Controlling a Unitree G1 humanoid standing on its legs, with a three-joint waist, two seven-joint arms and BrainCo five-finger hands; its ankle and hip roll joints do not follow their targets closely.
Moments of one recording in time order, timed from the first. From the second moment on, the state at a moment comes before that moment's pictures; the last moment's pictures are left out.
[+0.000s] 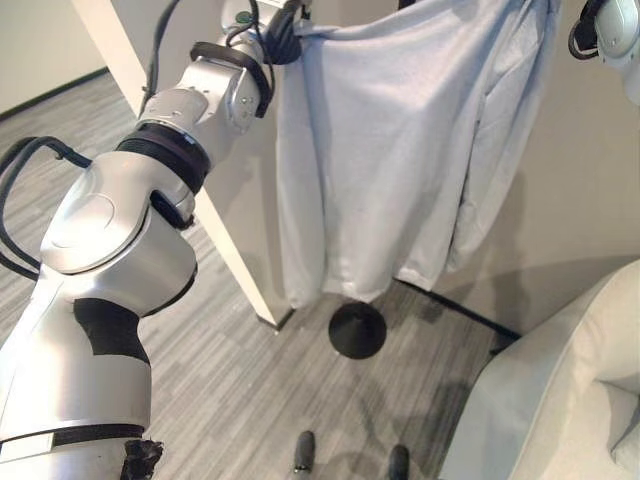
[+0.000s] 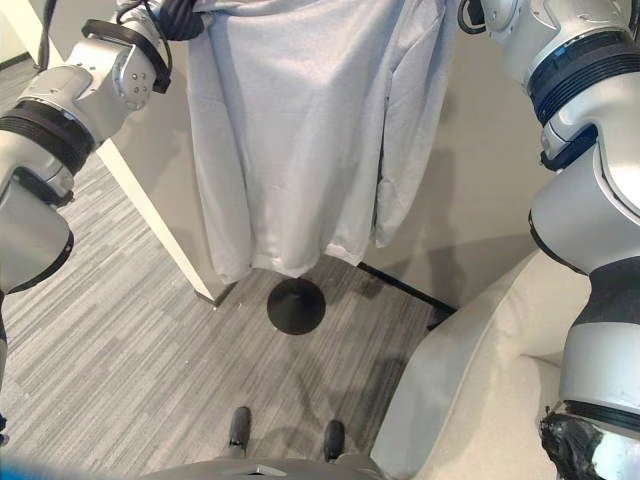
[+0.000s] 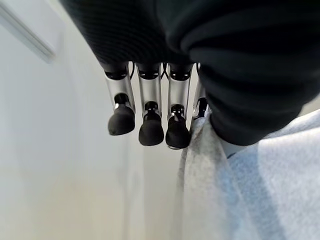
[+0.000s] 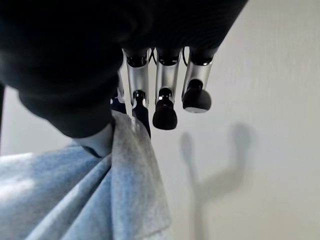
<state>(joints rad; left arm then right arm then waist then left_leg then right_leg) -1.67 0.62 -1.21 1.16 0.22 -0.18 0.38 -1.84 -0.77 1.35 1.18 -0.09 -0.11 -0.31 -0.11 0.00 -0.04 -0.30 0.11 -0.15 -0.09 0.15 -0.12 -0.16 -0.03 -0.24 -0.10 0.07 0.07</state>
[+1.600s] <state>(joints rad) -1.51 0.48 -1.07 1.17 0.24 -0.17 0.30 -1.48 -0.63 1.18 1.20 -0.10 -0.10 -0.16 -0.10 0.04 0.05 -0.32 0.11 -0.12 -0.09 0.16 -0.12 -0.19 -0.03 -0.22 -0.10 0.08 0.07</state>
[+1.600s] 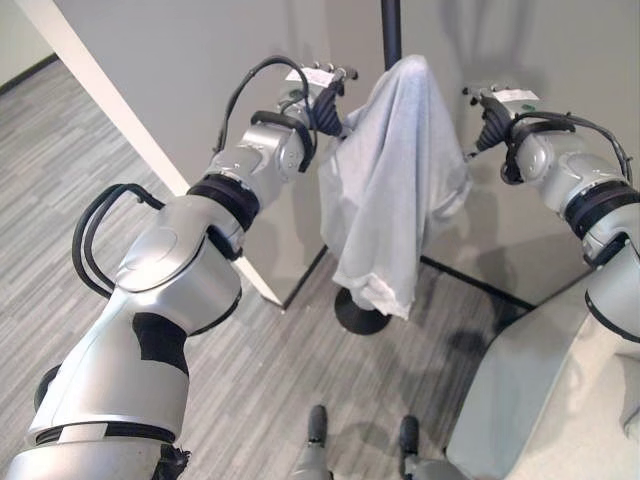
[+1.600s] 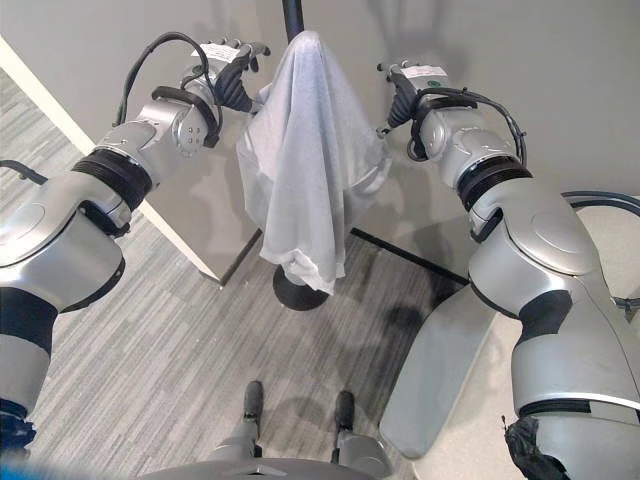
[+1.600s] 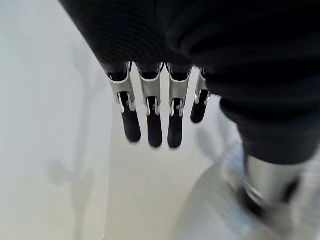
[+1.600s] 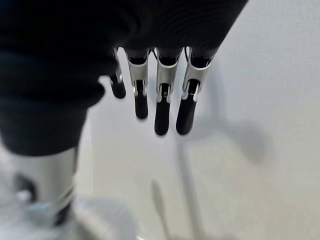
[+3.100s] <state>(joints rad) 0.30 0.33 0.06 0.63 -0.29 -0.18 0.06 0.25 -0.37 -0.19 0.24 0.15 -0.18 -0.08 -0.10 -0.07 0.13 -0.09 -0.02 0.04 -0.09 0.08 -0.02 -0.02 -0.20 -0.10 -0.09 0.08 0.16</state>
